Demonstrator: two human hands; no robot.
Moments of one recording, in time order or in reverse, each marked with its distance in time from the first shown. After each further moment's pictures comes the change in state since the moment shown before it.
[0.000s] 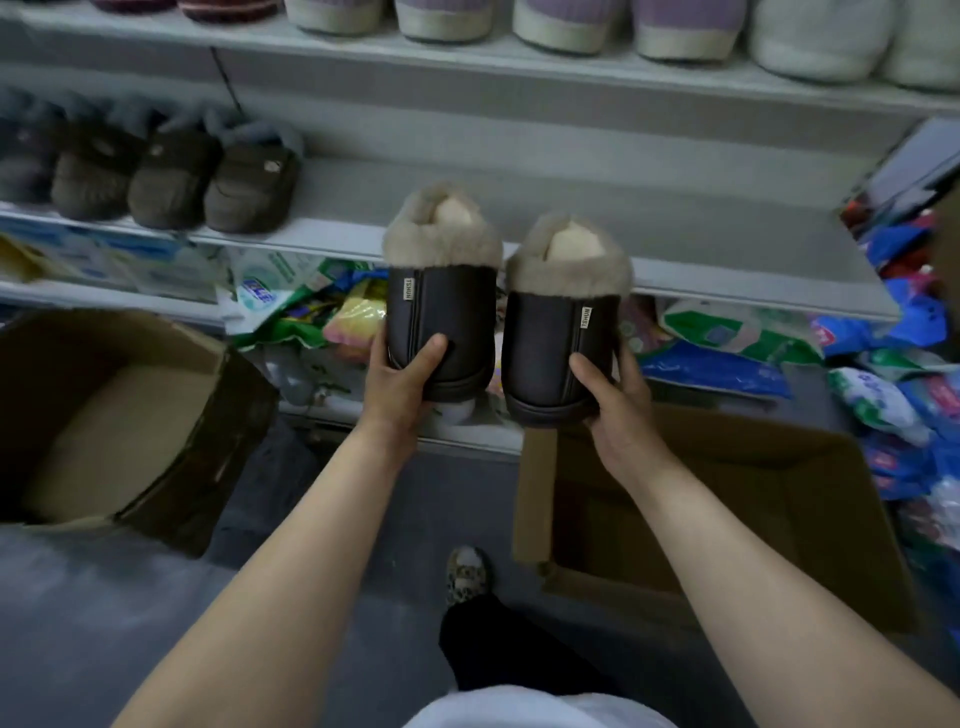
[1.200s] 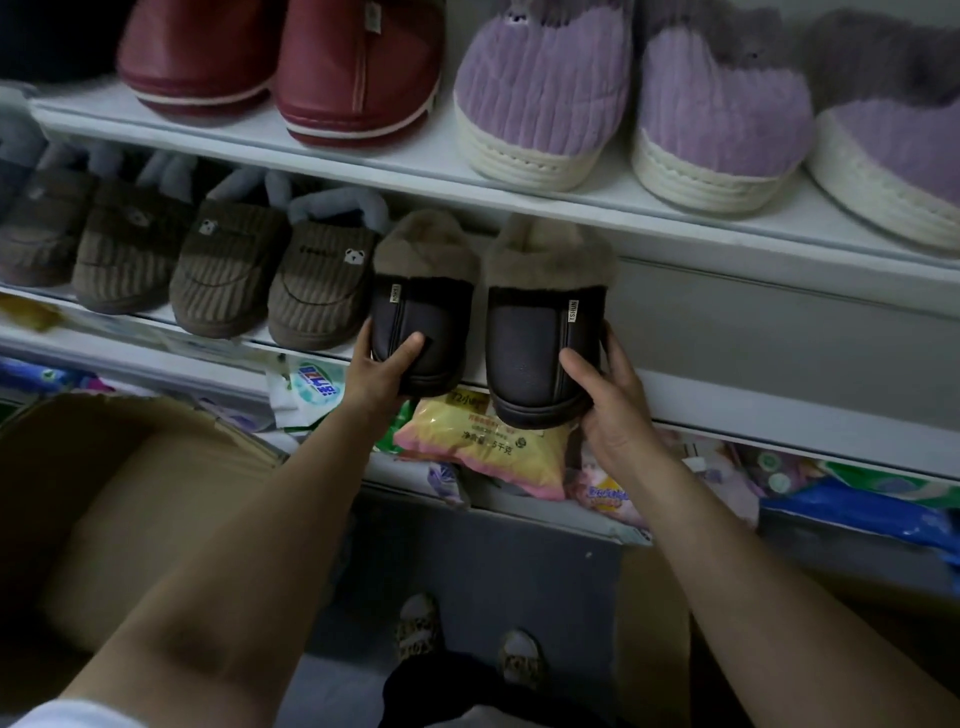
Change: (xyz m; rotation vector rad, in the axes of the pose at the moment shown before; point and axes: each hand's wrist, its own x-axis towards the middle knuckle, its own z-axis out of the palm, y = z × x) left_hand 0.322 0.069 -0.141 0.139 0.141 -0.169; right_hand 0.238 0.025 0.226 -0.012 -0.092 0.071
